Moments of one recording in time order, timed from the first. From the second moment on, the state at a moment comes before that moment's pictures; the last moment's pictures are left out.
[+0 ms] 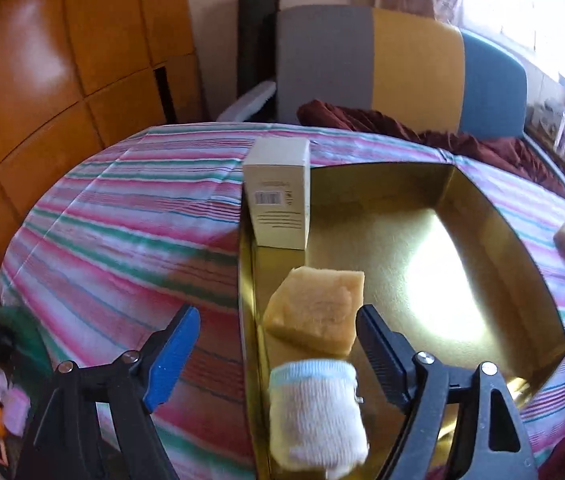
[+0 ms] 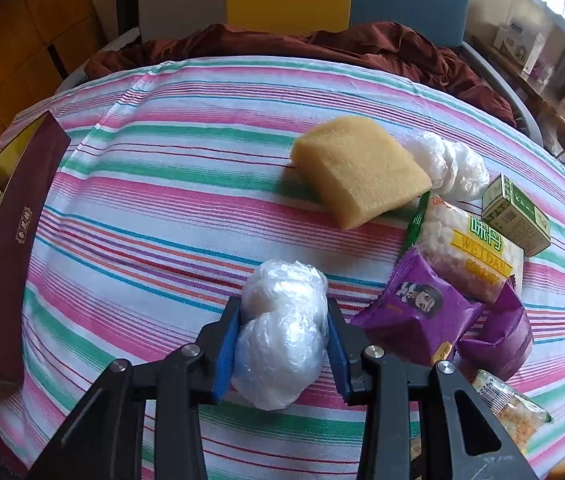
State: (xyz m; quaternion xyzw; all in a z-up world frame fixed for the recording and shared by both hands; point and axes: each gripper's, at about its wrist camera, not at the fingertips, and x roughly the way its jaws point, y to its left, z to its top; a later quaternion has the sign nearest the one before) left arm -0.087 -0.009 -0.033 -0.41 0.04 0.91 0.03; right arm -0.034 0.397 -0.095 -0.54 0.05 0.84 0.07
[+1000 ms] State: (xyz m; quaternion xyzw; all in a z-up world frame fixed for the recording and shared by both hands) left arm -0.062 -0.097 -0.043 -0.41 -0.13 0.90 0.01; right arm -0.034 0.026 -0.082 -0.52 0.04 0.81 -0.27
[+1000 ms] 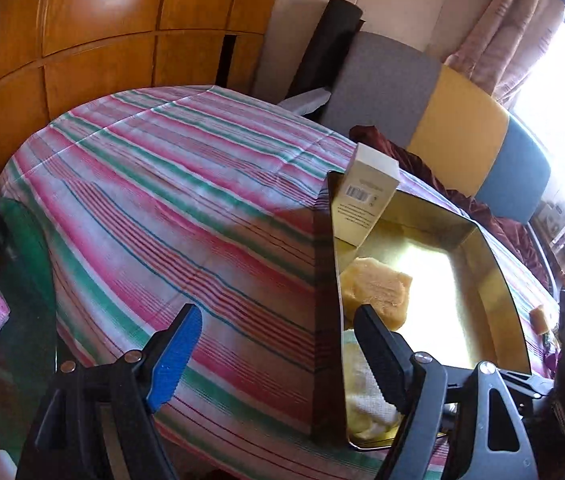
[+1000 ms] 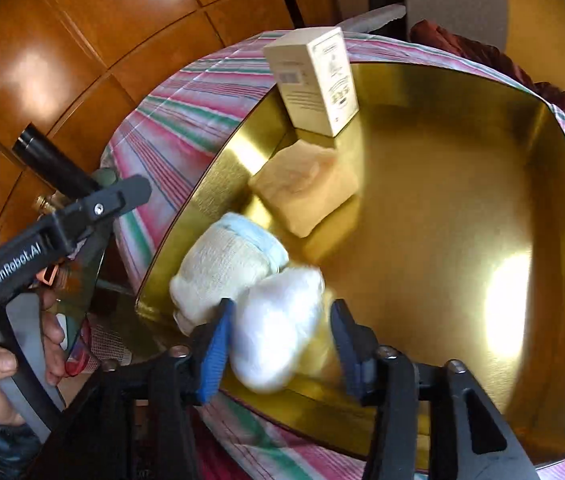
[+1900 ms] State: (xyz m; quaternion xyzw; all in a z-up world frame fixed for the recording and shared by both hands) left arm -0.035 -0.007 -0.012 -0.39 -0.01 0.92 0.09; right arm 0.012 0.185 -0.015 -0.45 0.15 0.87 -0.13
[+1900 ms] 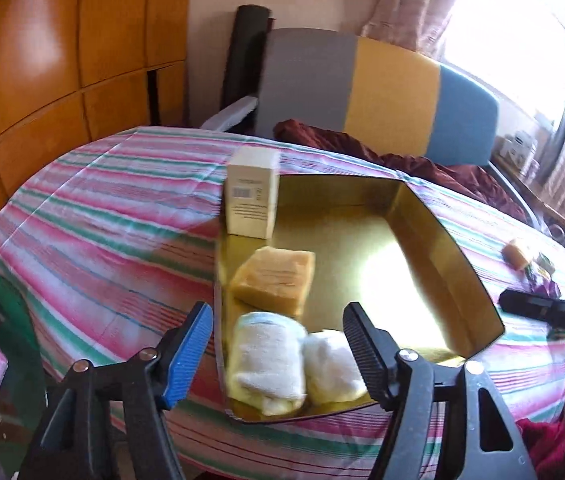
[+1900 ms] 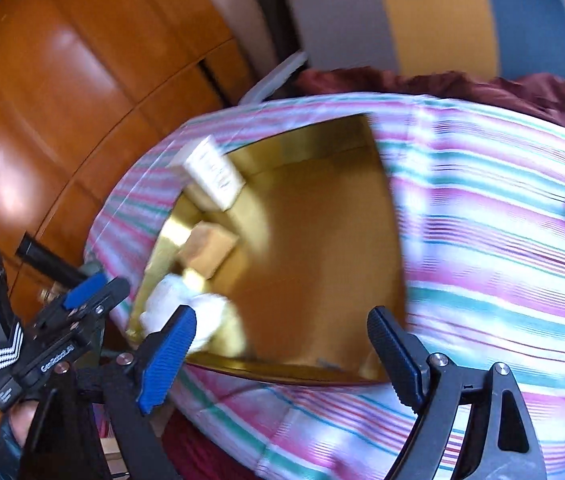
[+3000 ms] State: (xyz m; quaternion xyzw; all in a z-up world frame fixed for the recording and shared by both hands) left arm 0.005 0.345 -0.037 -0.48 0.07 0.69 0.54; right arm 0.193 0.524 -0.009 -0.26 0.43 0.83 0.24
